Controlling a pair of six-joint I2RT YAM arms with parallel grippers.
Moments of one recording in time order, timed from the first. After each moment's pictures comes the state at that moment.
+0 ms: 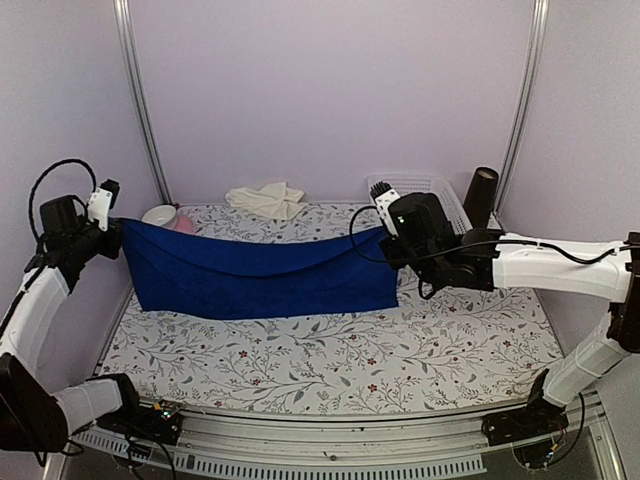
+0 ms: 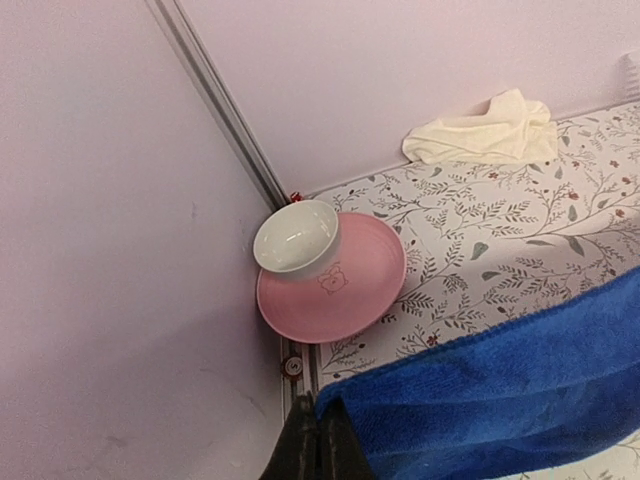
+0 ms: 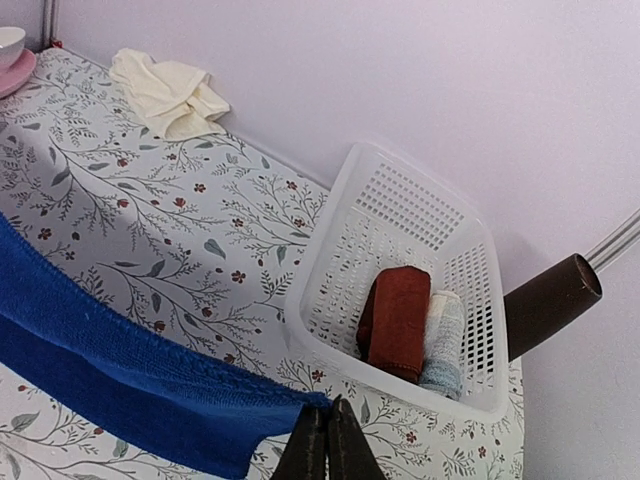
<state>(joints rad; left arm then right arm) 0.29 0.96 0.78 -0.18 0.21 0.45 0.93 1.53 1.15 -0.16 0.76 -0.09</state>
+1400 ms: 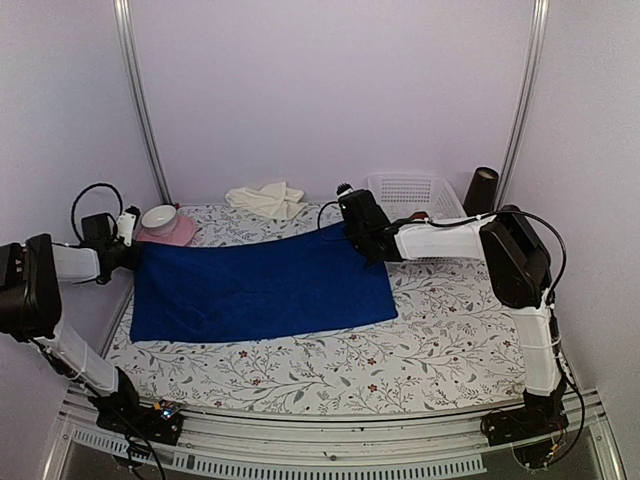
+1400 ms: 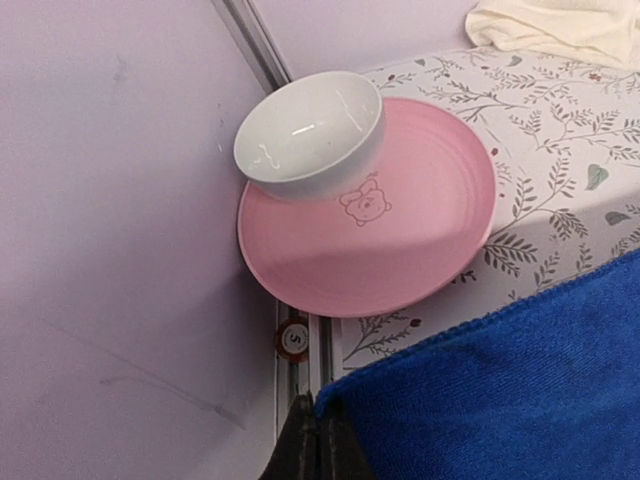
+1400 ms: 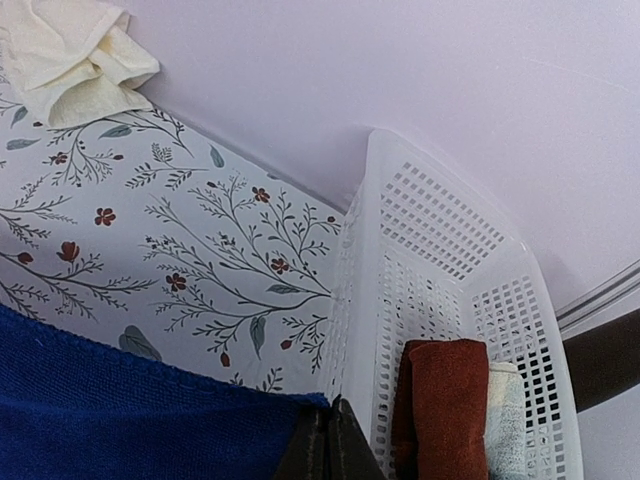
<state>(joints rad) 0.32 1.53 0.75 0.23 0.10 0.46 0.76 2.21 1.65 0.03 0.78 -0.21</state>
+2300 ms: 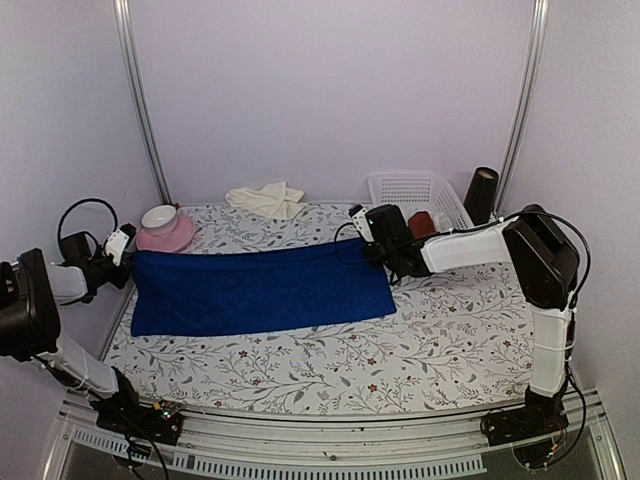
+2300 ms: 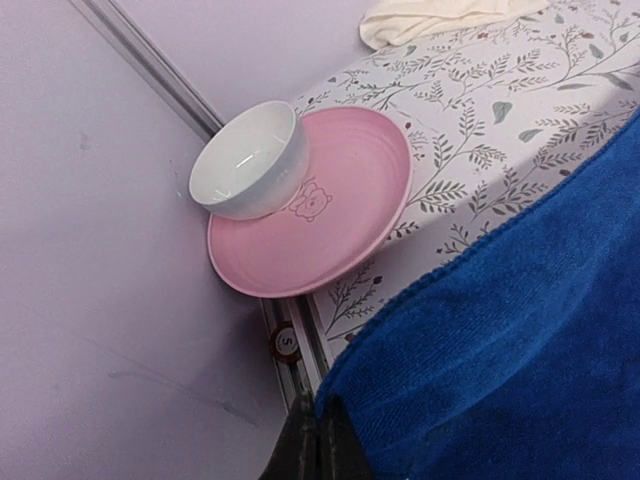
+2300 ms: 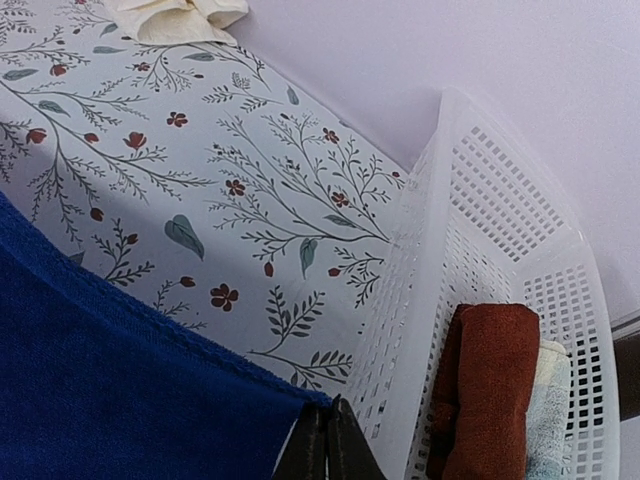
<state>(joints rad) 0.48 1.42 0.60 0.30 0.44 0.80 0.71 2.06 1.33 0.16 0.54 -0.28</state>
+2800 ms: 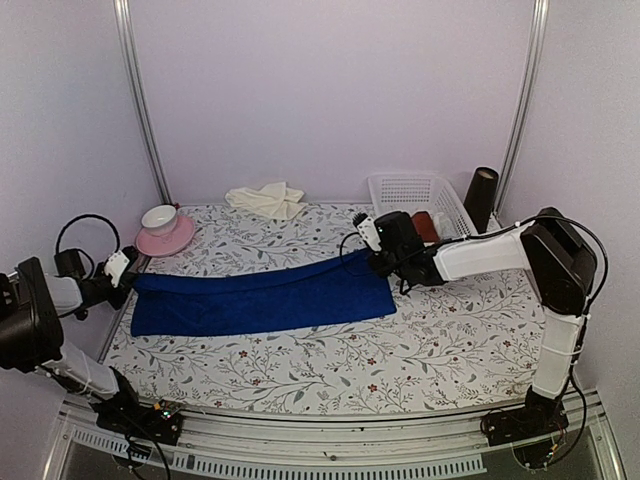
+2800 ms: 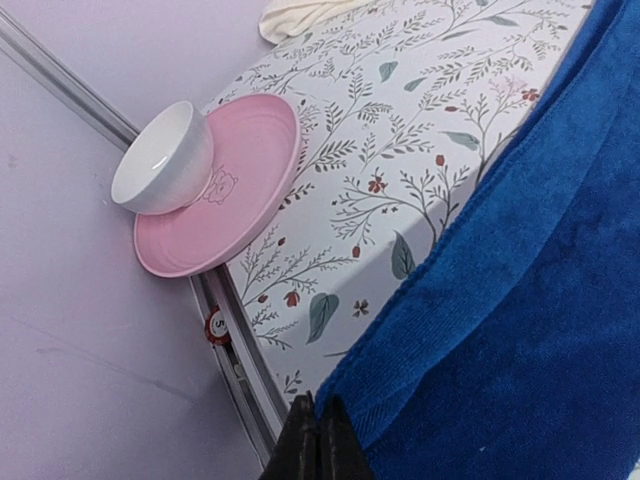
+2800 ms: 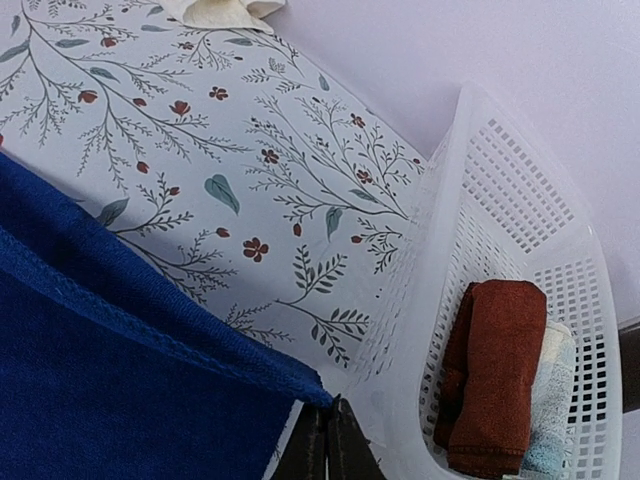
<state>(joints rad) 0.59 1.36 0.52 0.13 0.66 1.05 0.73 1.95 1.19 0.17 0.48 -0.30</state>
